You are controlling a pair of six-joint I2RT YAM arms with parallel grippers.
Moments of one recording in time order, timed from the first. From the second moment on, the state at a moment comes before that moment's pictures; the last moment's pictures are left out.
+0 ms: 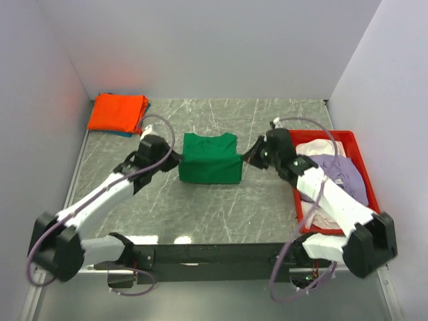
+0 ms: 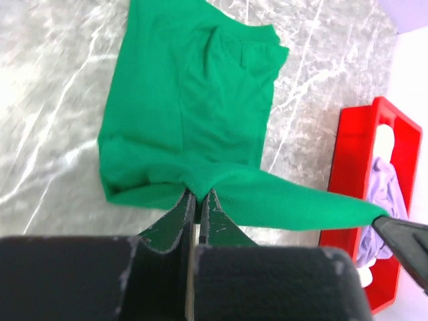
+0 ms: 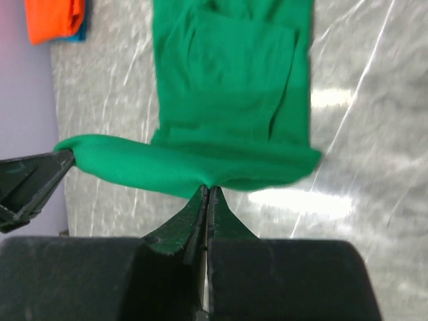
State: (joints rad) left arm -0.52 1.13 0.78 -0.22 -0.12 -0.94; right arm 0.49 1.15 0.87 -0.32 -0.04 0.81
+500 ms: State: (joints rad) left arm -0.29 1.79 1.30 -0.17 0.08 -0.85; right arm 0.26 1.82 1.42 -0.34 -0.28 0.72
